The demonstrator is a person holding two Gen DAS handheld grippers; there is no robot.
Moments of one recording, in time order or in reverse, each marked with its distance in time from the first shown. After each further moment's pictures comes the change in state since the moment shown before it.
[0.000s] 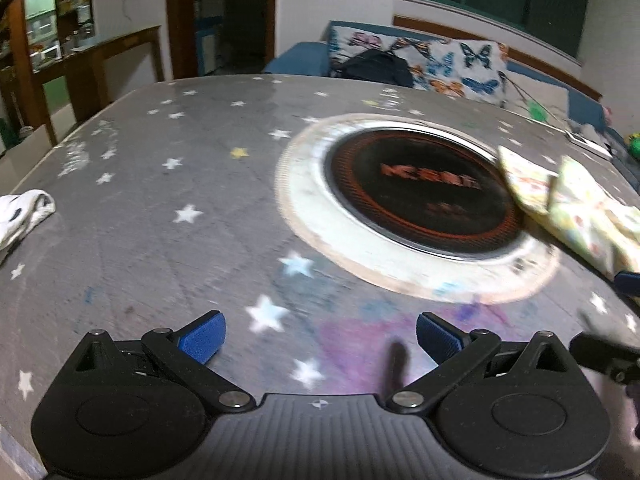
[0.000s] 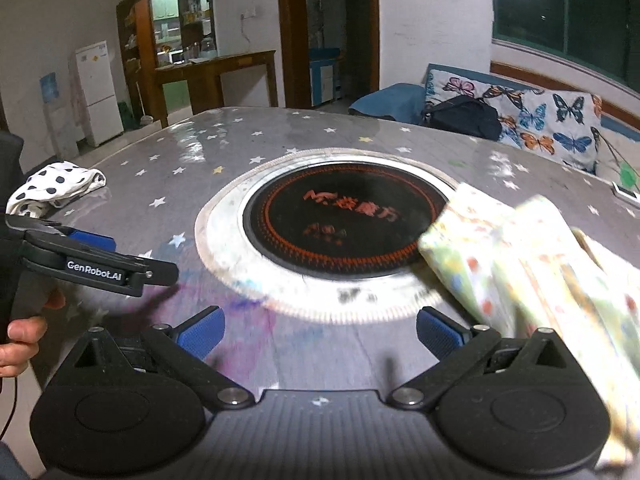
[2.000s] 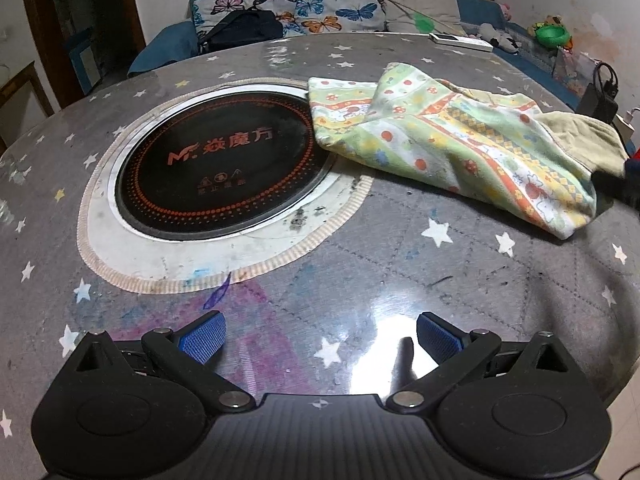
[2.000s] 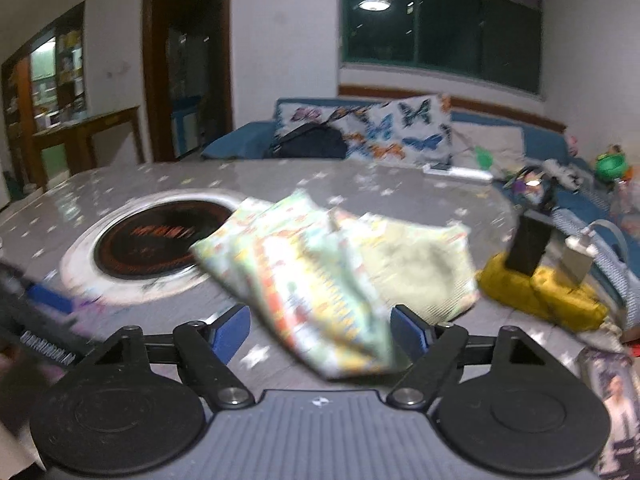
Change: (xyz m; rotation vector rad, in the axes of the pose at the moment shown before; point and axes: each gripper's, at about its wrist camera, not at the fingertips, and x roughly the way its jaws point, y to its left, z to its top) left arm 0.005 -0.140 0.004 0.298 0.144 -0.155; right arm -0.110 -0.101 -0.051 0.201 -0.155 -0.396
